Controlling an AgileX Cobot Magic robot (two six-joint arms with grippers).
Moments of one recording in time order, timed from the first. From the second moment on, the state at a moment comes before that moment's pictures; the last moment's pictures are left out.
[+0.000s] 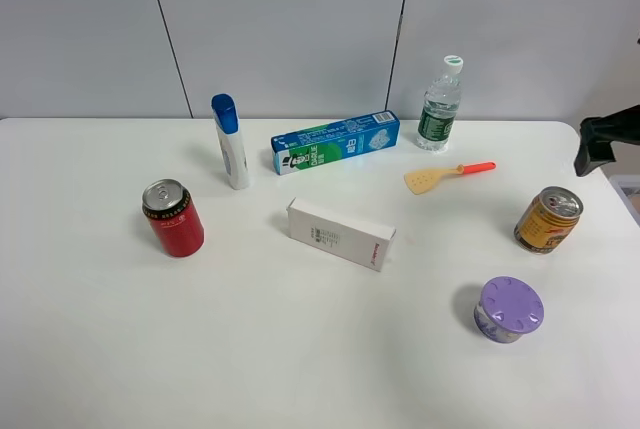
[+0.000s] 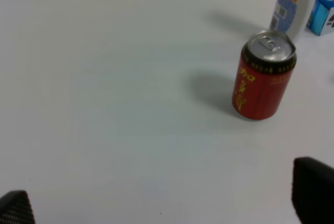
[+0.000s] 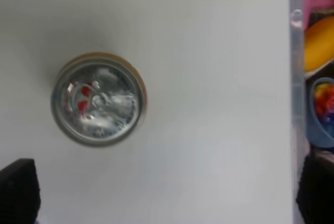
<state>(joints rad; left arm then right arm) 0.04 -0.01 -0.51 0.03 1.05 -0.03 -0.19 1.58 -1.18 -0.03 0.93 -0.16</state>
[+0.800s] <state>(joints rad) 0.04 -0.01 -0.51 0.03 1.05 -0.03 -0.18 1.85 -1.18 0.12 0.78 -0.24</state>
